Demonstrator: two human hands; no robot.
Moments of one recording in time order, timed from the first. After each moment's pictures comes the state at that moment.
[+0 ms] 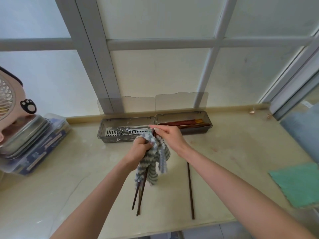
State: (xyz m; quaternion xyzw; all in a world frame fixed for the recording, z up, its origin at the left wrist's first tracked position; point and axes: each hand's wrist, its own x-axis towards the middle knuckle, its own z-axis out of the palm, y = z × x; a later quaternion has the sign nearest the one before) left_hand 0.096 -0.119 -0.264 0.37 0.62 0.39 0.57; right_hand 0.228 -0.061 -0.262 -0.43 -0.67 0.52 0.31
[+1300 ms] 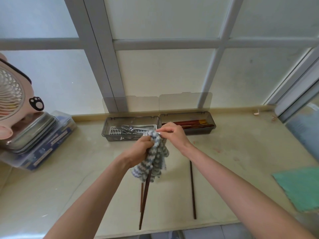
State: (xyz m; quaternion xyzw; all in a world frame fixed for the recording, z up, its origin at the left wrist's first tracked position) left_hand 0.088 -0.121 -0.257 0.35 0.54 0.39 0.66; right_hand 0.226 -0.058 -0.264 -0.47 -0.64 0.52 0.31
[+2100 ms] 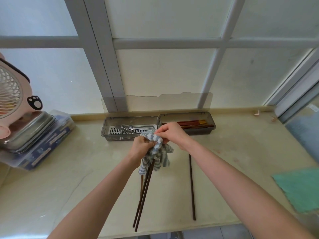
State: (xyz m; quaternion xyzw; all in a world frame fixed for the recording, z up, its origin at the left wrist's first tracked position) left_hand 0.091 -0.113 -0.271 0.37 0.65 0.42 0.51; right_hand 0.216 -0.045 -0.249 -0.51 -0.66 0.52 0.18
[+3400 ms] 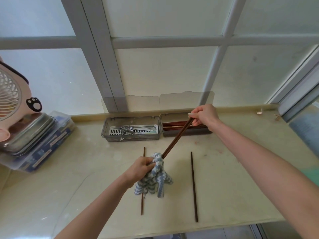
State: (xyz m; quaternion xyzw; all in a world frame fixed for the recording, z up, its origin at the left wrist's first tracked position) left_hand 0.082 -0.150 -0.302 0.50 0.64 0.21 0.54; right_hand 0.297 0.030 -0.237 -0.64 -0.58 0.42 0.28
